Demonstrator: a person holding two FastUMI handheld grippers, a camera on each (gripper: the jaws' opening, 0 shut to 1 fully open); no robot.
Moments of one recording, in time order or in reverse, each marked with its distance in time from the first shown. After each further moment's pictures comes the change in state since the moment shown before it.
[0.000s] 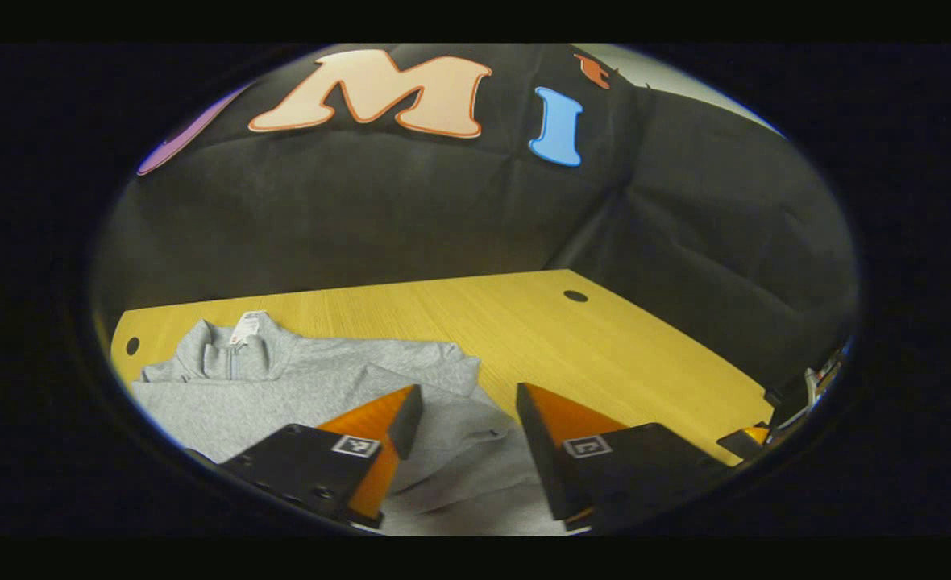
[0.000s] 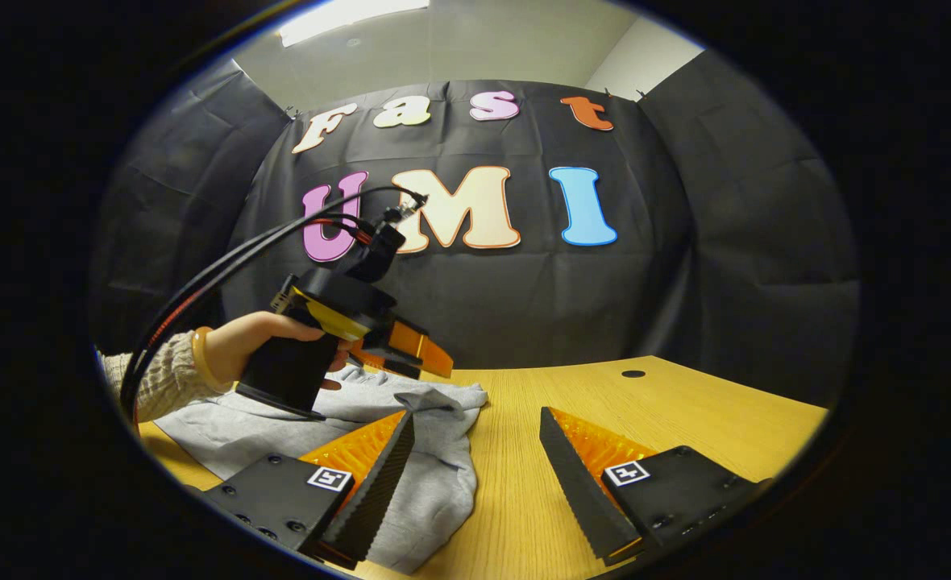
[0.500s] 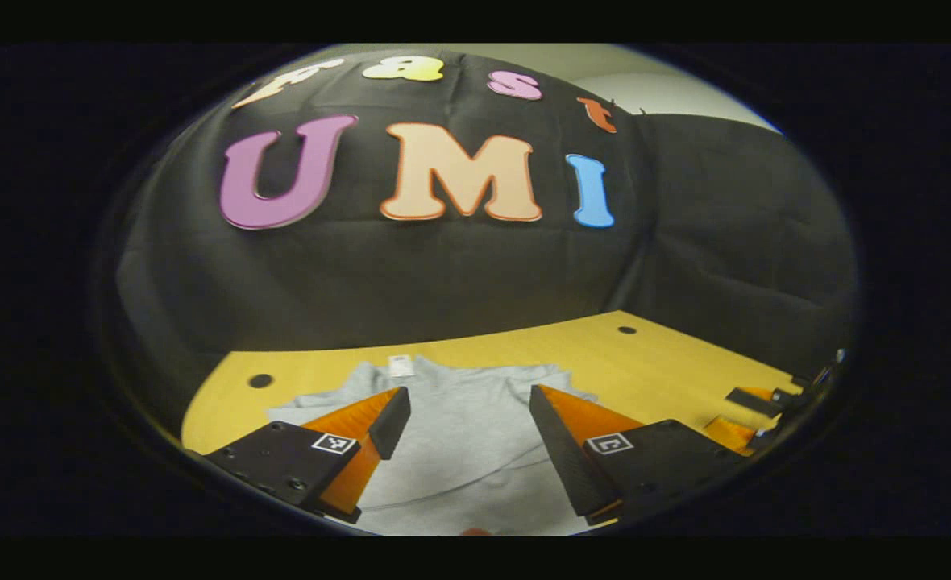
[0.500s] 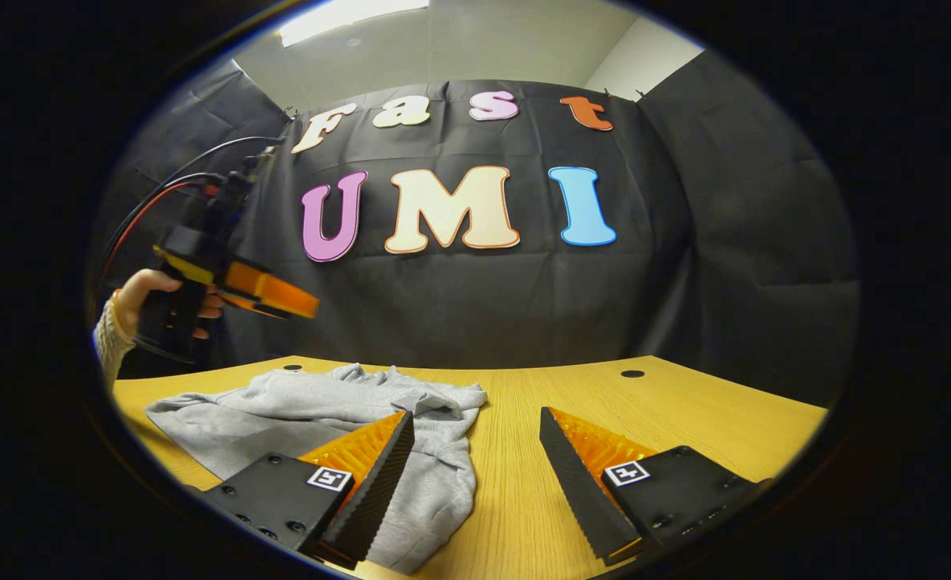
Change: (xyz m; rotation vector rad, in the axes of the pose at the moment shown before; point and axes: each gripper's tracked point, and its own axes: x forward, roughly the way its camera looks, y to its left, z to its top) left arm -0.192 0.115 0.019 0.145 -0.224 0.280; right arm 0.002 0.000 0.002 0.000 0.000 -0.003
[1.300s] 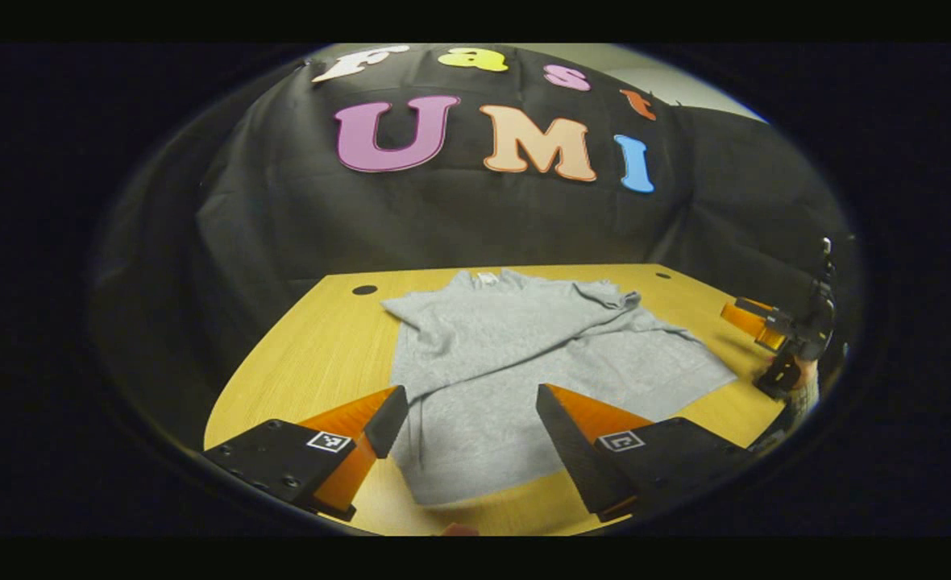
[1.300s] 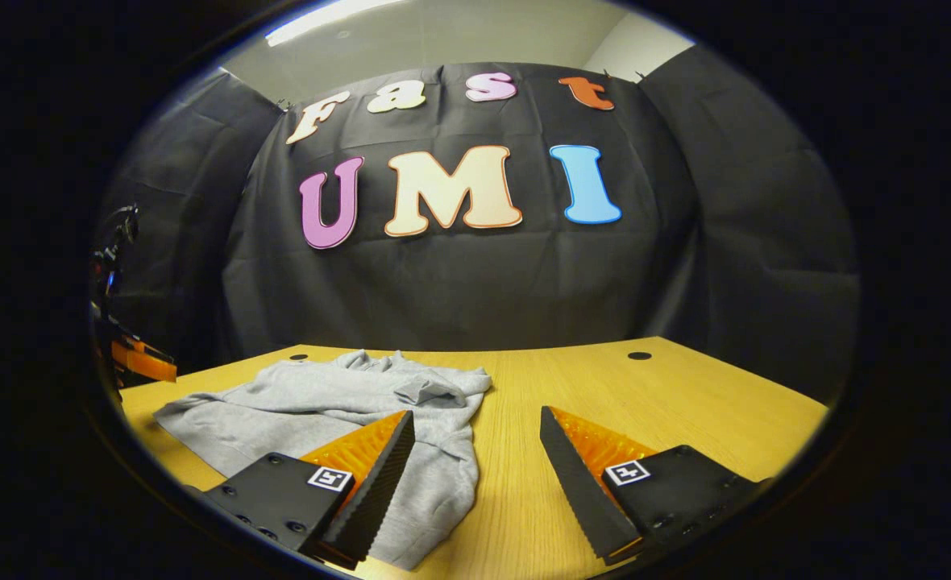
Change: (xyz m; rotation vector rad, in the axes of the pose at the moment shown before) left arm -0.158 0.059 -0.143 -0.073 0.211 0.097; right arm 0.002 0.003 -0.001 0.040 0.110 0.043
